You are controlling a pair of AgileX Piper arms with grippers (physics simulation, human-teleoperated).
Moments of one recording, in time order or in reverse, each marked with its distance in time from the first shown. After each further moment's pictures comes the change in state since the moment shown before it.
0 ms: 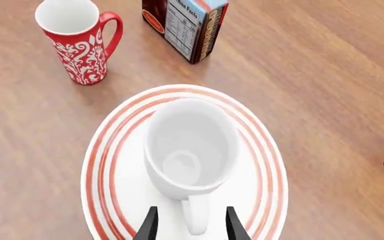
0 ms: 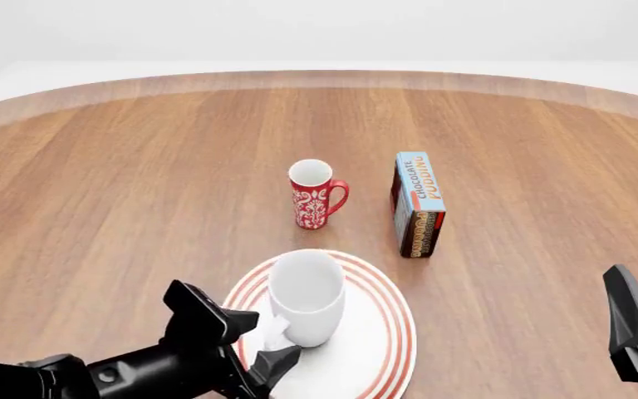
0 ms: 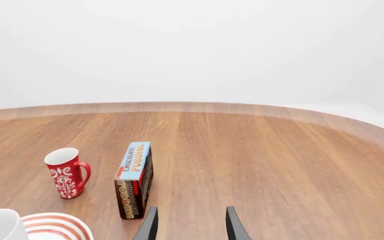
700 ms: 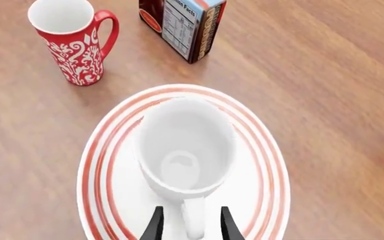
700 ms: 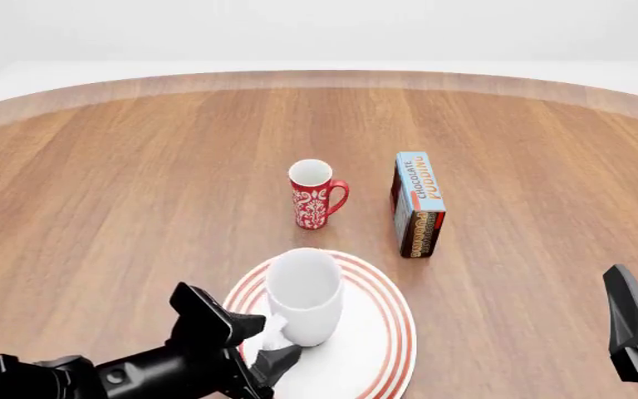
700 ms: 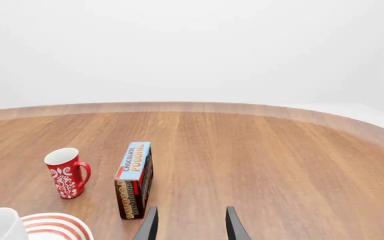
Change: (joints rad) left arm 0.002 0.058 0.001 -0.063 0.000; right arm 0.000 0.000 0.000 0.000 0.001
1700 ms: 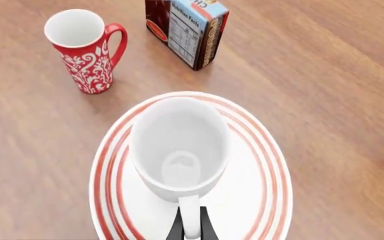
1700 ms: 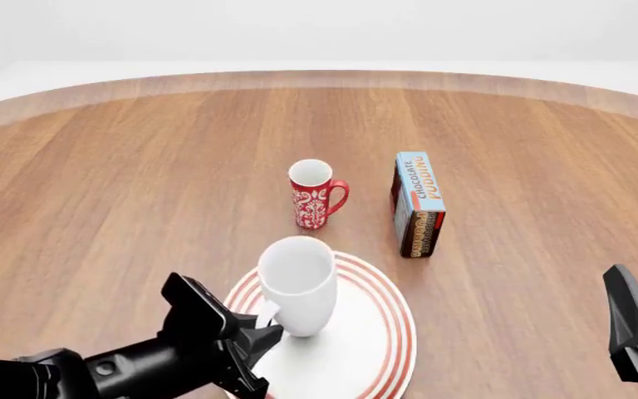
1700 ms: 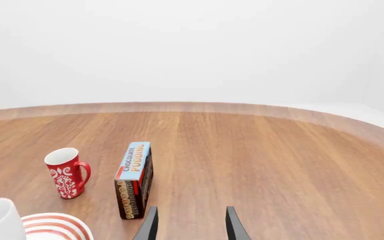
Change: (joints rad) left arm 0.016 -0.081 -0.013 0.084 0.042; right arm 0.000 0.000 0.000 0.000 0.000
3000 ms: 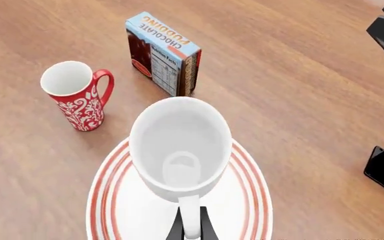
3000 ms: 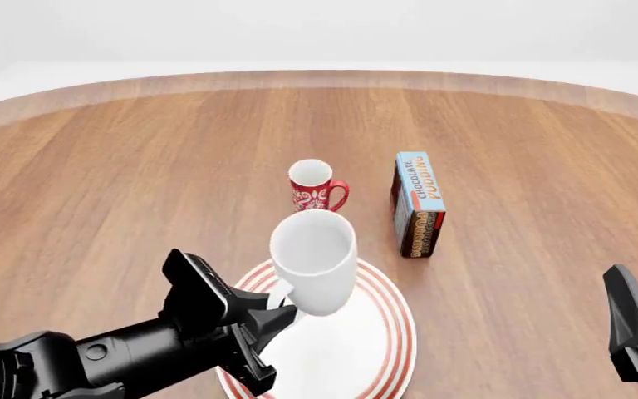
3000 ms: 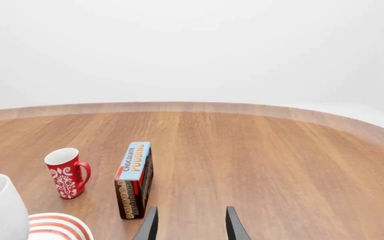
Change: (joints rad) left arm -0.040 -0.131 -0.080 0.125 0.058; right arm 0.000 0.000 0.000 0.000 0.001
